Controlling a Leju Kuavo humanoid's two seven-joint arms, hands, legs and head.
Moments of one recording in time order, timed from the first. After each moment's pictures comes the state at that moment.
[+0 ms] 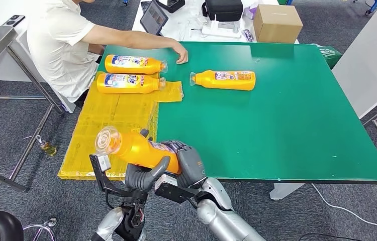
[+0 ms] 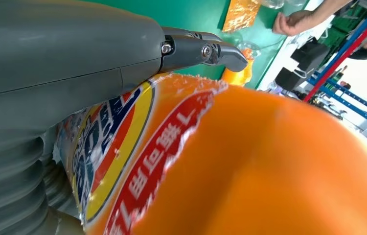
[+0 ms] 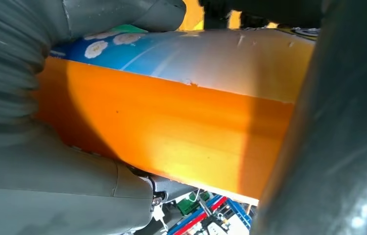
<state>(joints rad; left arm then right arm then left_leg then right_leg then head) -0.10 -0.17 -0.54 -1.39 0.61 0.28 -0.34 -0.33 0.16 0.70 -0.93 0.56 -0.52 -0.53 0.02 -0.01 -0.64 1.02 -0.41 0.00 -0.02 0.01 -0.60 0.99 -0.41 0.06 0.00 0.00</state>
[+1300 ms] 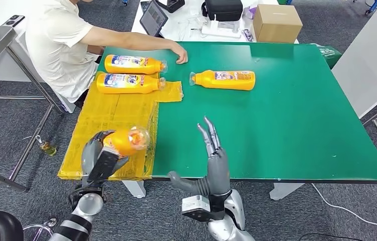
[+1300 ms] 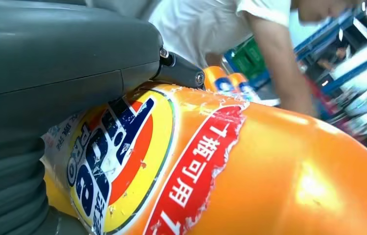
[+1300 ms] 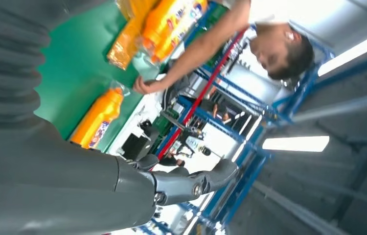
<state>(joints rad) -0.25 -0.01 -0.28 -1.09 -0.49 0.59 -0.31 -0.08 0.14 0.56 -1.39 0.51 -0.70 -0.70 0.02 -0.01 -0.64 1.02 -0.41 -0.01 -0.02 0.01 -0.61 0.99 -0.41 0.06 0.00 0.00</state>
